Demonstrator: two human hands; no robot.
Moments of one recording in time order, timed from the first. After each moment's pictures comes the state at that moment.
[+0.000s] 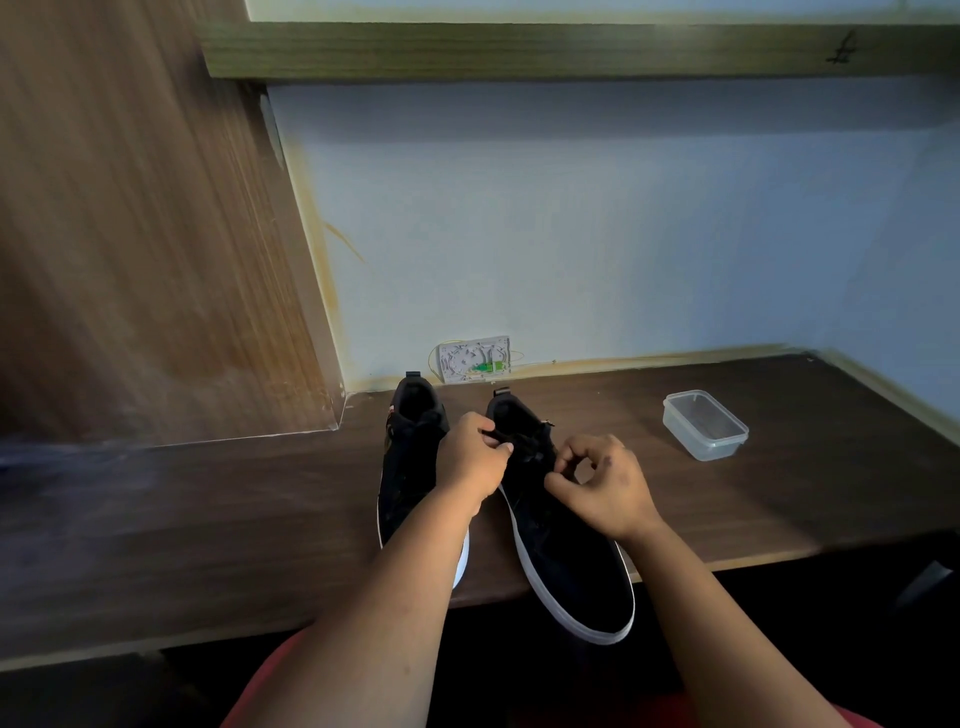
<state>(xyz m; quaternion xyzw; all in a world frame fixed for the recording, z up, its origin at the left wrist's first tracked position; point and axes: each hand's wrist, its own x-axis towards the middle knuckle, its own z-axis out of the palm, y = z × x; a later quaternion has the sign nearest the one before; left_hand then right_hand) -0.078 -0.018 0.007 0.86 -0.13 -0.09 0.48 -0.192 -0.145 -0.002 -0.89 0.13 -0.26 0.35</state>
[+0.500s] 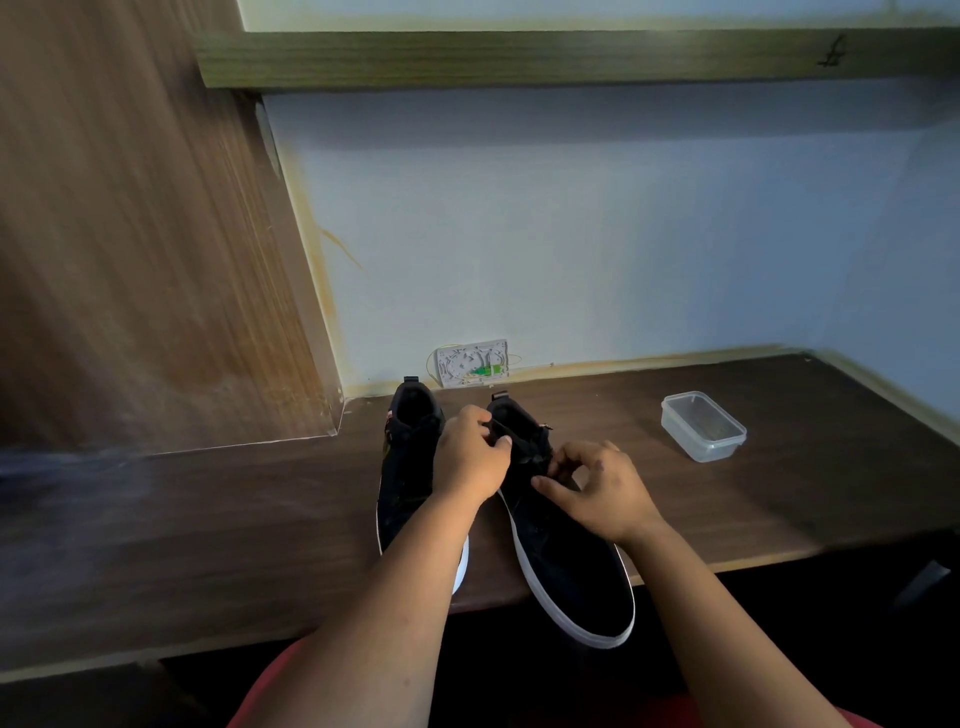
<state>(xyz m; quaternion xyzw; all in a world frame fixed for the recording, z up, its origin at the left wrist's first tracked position) -0.081 -0.015 0.019 0.88 -0.18 -0.03 0.43 -0.191 -0.148 0.000 -0.92 0.11 -0.22 0.32</state>
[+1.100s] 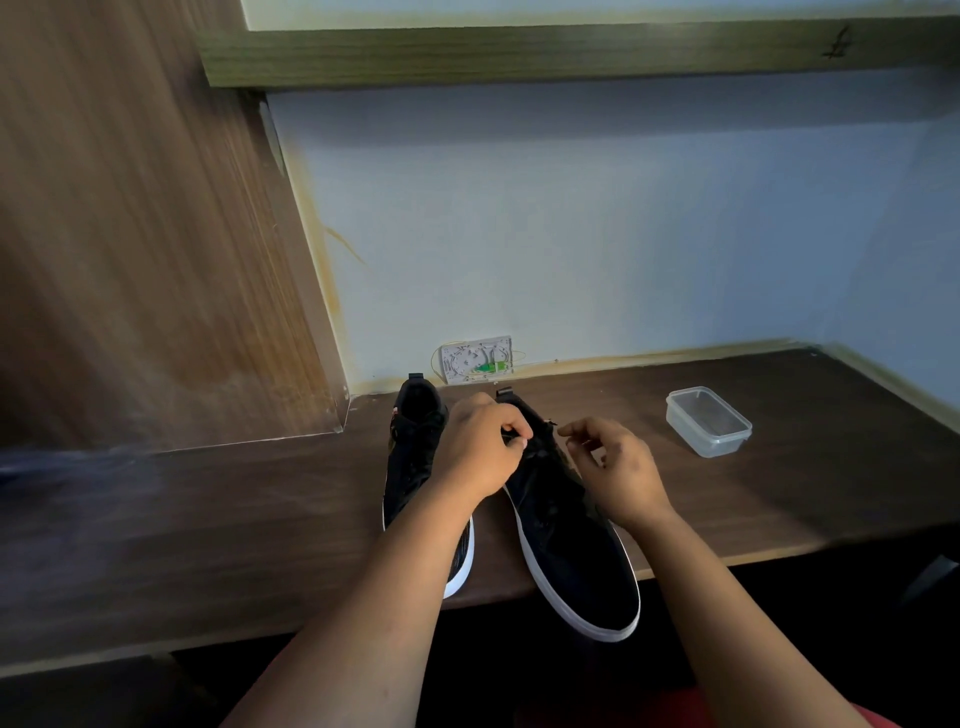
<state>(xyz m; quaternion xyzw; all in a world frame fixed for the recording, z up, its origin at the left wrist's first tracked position) -0.090 0.000 0.042 0.87 -0.36 0.05 0.33 -0.188 -0.152 0.002 -0.88 0.13 -0.30 0.34</state>
